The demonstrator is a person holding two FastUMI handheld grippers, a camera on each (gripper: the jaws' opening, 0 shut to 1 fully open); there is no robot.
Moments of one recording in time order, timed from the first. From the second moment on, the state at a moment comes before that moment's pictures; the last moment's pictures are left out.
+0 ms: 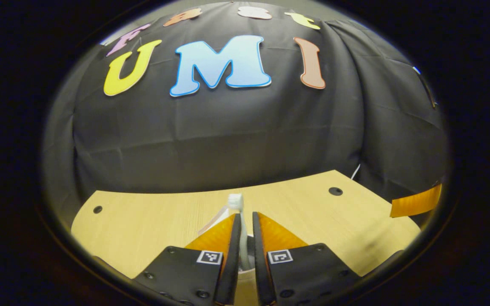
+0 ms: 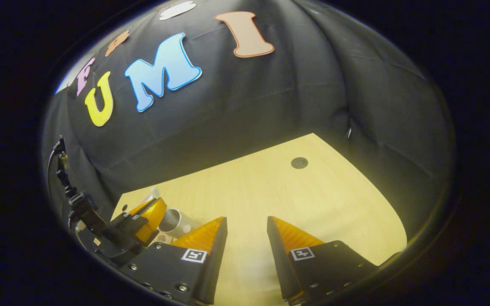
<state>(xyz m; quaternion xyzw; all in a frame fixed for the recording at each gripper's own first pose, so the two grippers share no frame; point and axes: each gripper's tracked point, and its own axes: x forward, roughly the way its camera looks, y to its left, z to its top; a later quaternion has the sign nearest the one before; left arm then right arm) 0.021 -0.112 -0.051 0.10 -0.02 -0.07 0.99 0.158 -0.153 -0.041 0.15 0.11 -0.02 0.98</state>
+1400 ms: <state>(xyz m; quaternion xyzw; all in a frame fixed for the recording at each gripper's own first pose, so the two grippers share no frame) -0.103 -0.033 -0.020 0.03 -0.01 -0.06 1.00 0.196 -0.069 -0.047 -0.04 0.16 0.16 0.97</state>
